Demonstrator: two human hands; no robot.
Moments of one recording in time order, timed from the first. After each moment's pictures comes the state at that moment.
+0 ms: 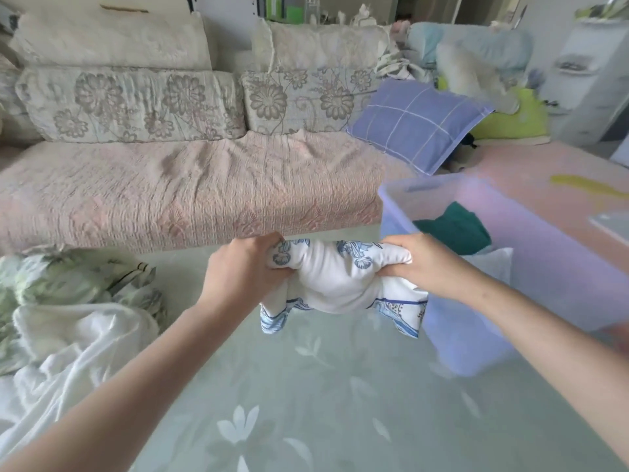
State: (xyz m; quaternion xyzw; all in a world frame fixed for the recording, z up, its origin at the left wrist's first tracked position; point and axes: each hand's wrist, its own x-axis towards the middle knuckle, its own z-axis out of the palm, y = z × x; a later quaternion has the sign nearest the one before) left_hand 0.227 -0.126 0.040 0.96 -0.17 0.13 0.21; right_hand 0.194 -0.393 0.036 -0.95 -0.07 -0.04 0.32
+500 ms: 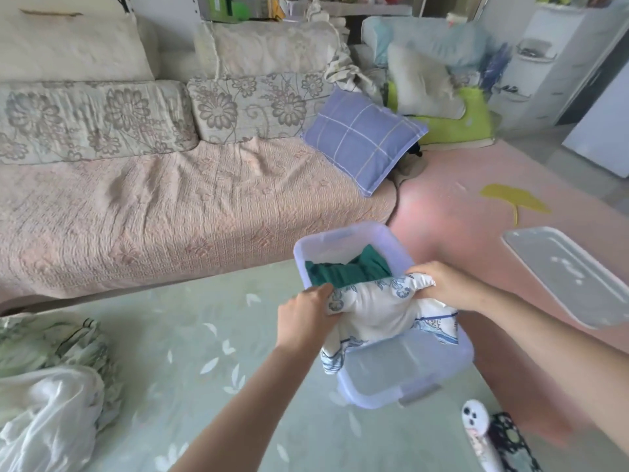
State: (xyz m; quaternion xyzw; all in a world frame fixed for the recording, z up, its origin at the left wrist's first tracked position) left_hand 0.202 -0.355 0.152 0.96 -0.20 -0.04 0.20; right_hand 0.179 -0.615 0.172 -0.95 0.02 0.11 0.30
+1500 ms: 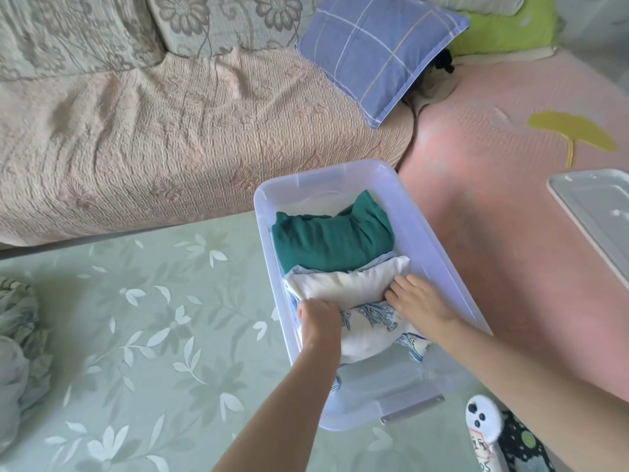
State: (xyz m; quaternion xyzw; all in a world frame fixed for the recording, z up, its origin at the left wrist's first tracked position) left_hand 0.216 -0.476 -0.015 0.91 -0.26 -0.26 -0.21; right_hand 0.193 -0.662 -0.029 -0.95 -0.16 0.17 -0.22
